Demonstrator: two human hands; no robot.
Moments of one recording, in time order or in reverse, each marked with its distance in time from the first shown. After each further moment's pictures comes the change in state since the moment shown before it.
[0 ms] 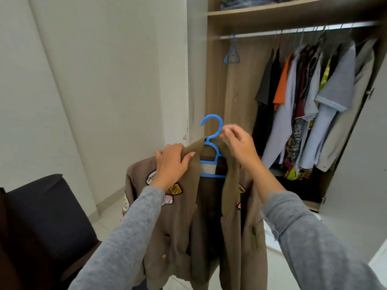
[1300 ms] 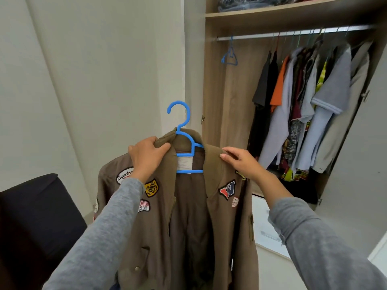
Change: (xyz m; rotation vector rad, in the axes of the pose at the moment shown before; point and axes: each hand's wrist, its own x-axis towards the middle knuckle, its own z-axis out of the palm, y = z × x) left_hand 0.014 -0.017 -0.036 -0.086 0.121 -0.265; right_hand -0.016 0.027 -0.029 -0.276 -0.395 0.068
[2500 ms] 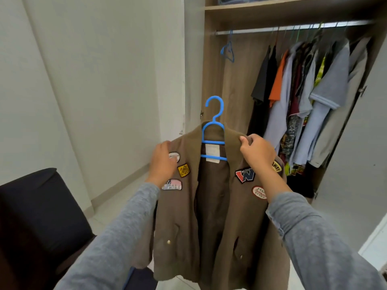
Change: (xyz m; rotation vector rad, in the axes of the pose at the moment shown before) left_hand -0.026 -0.017 0.047 -0.204 -0.207 0.054; right_hand -0.008 -0.015 -0.007 -0.427 0.603 0.369
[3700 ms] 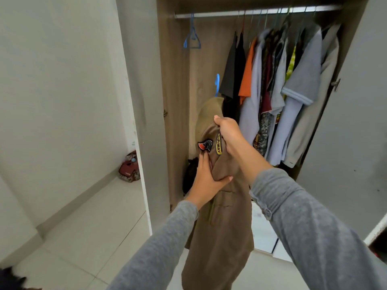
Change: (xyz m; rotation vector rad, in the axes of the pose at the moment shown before) left_hand 0.048 0.097 0.242 -0.482 -0.431 0.072; right_hand 0.171 0.029 0.059 0.937 -0.288 0.394
